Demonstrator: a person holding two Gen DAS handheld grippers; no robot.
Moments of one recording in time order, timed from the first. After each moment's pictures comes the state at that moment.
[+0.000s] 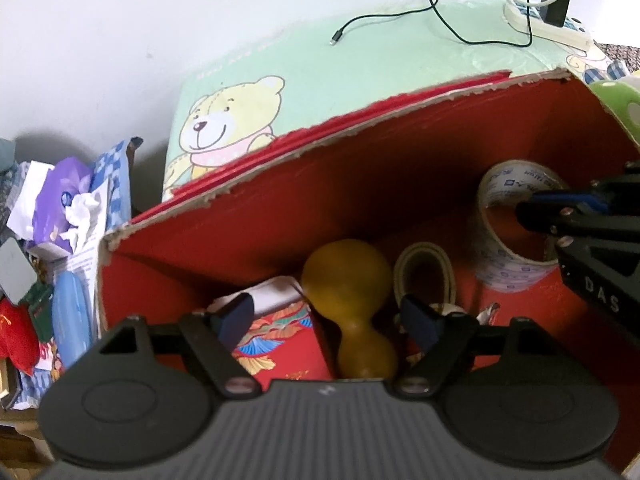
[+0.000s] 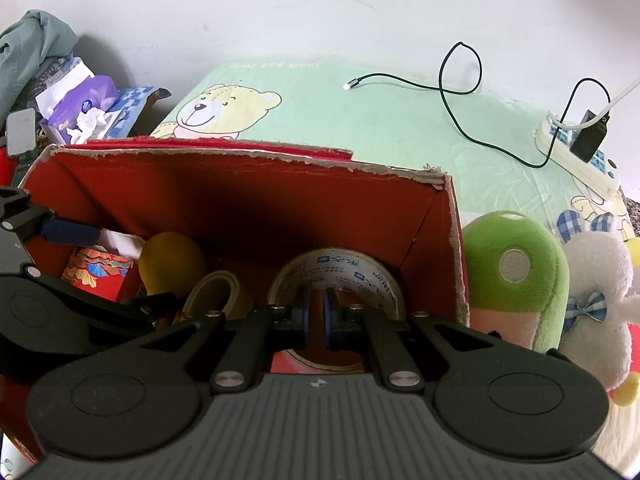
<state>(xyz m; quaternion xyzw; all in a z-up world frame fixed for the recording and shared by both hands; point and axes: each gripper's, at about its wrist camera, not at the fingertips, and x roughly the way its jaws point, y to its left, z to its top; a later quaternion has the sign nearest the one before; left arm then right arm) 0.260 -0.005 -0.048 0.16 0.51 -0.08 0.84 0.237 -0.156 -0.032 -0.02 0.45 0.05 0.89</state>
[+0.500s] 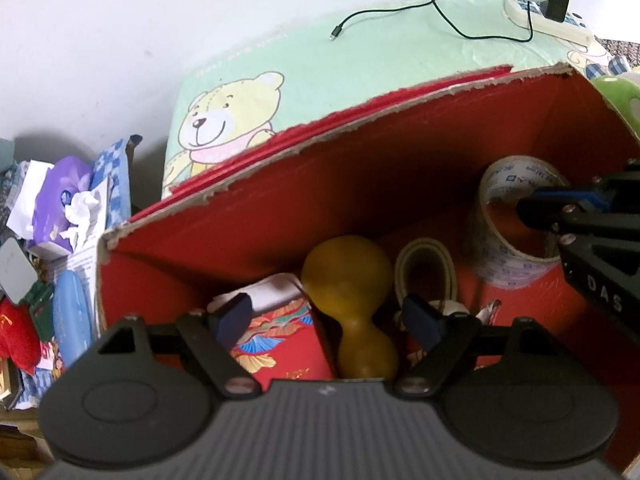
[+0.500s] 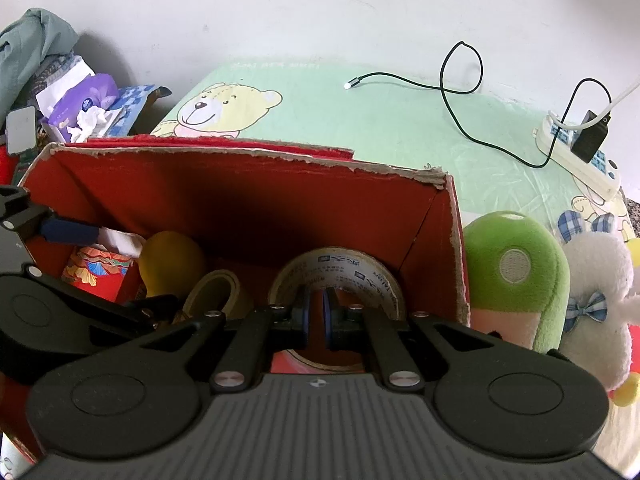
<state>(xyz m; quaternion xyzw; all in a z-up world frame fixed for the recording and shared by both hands) 0.260 -0.006 -0.048 0.16 0.51 -0.08 0.84 0.236 -0.155 -0.032 -0.02 0.45 0.05 0.89</state>
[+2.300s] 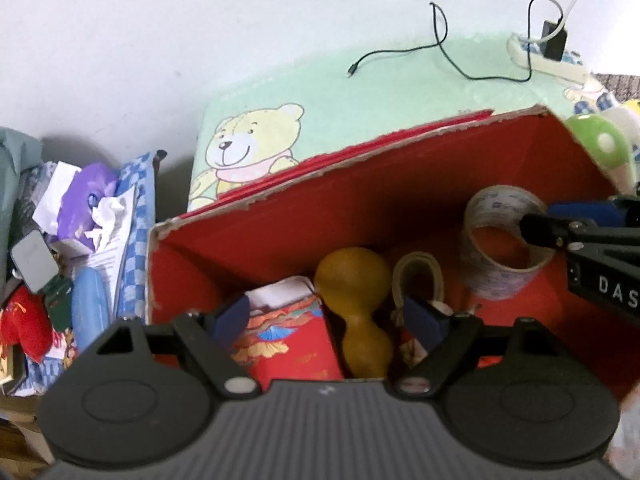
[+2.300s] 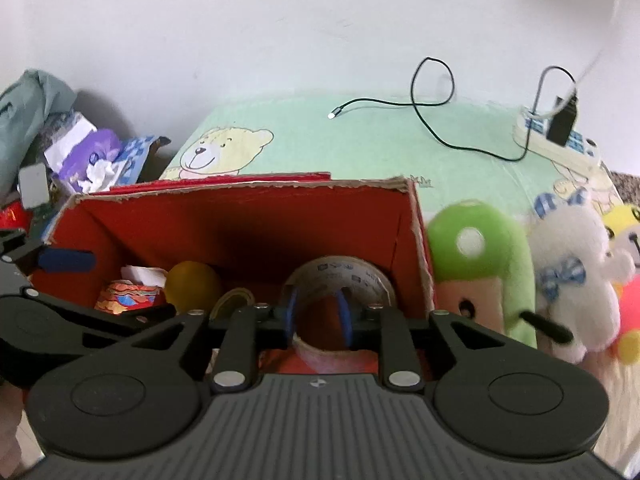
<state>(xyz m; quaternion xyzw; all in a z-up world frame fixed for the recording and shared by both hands) 0.226 0.000 -0.013 0.14 0.47 -0.06 0.87 0.199 -0.170 -0.009 0.06 0.40 0.03 0.91</state>
